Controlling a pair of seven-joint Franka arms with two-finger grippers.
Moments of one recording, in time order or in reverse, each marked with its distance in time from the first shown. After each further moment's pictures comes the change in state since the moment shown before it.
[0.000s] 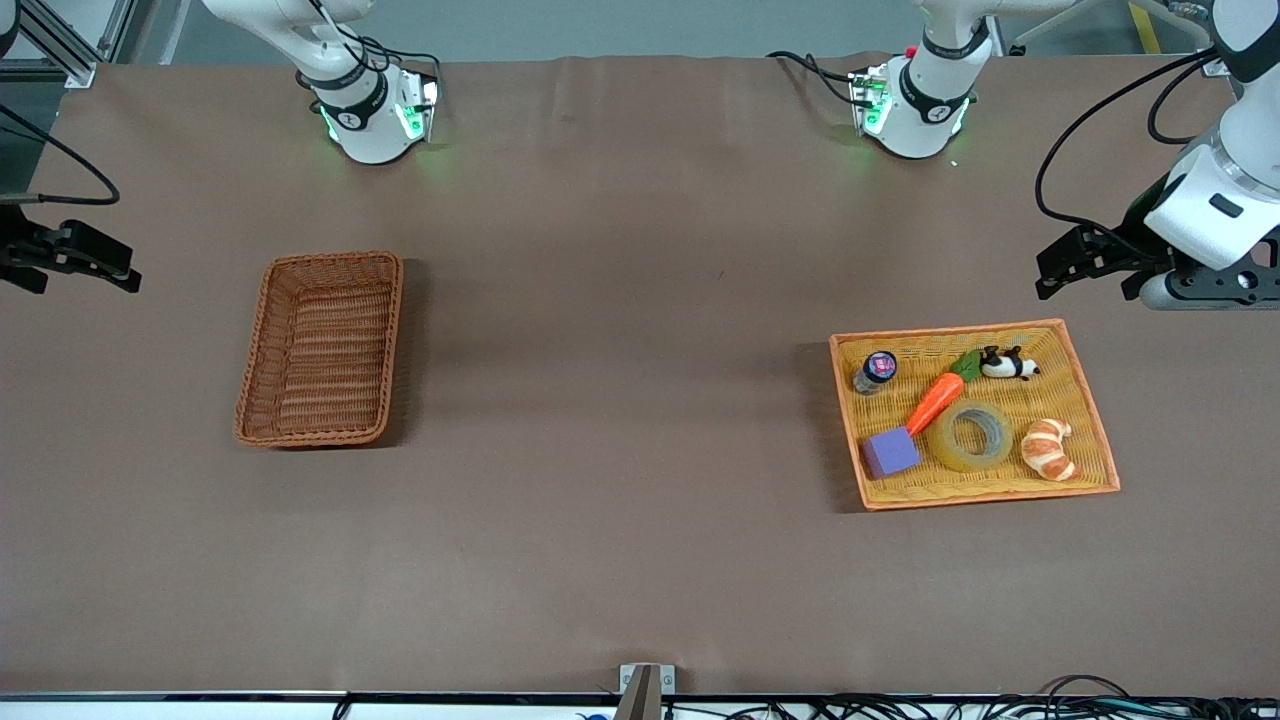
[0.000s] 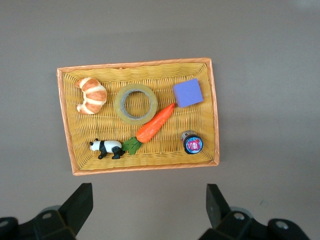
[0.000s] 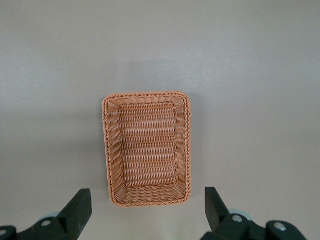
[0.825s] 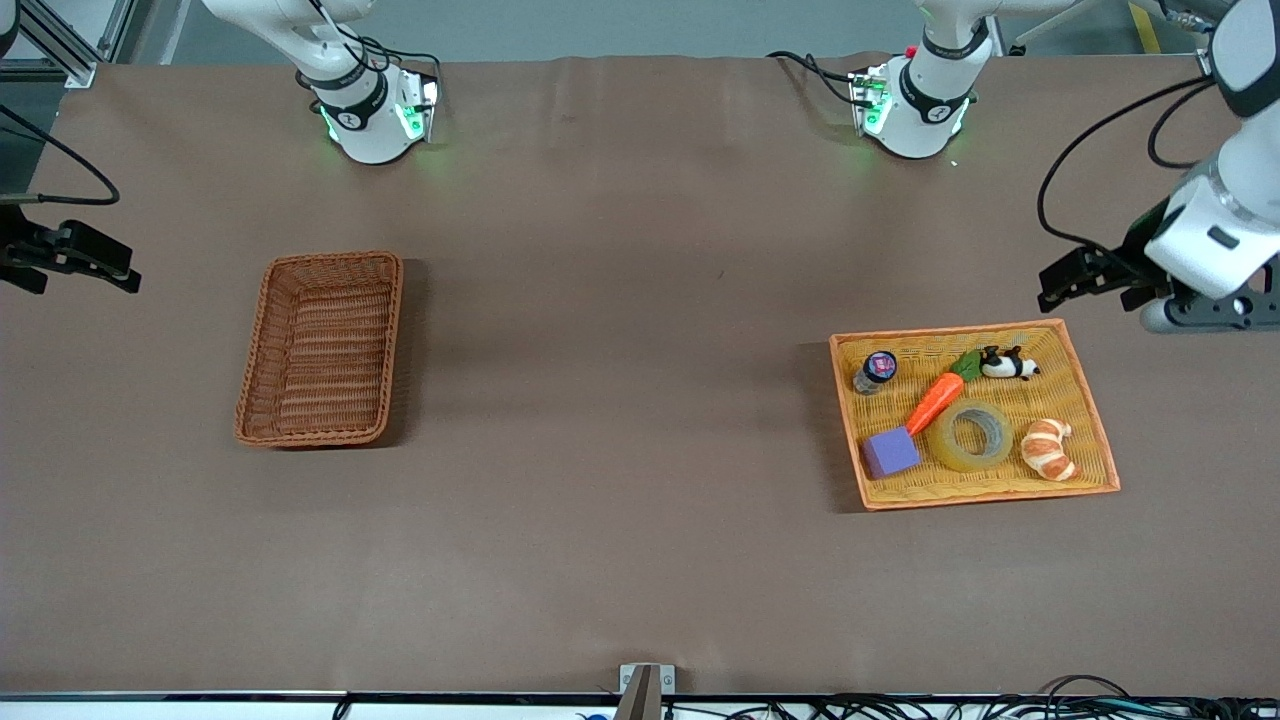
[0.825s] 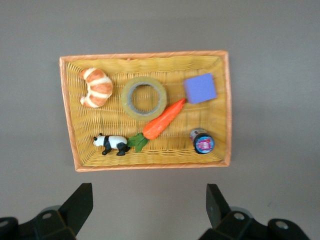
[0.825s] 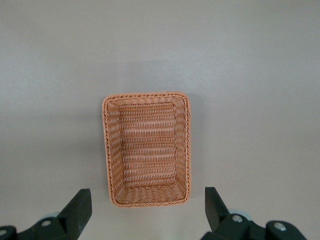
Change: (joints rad) left arm 0.036 0.077 0.008 -0.001 0.008 0.000 0.000; right arm 0.000 0.000 0.000 0.000 0.000 0.002 0.000
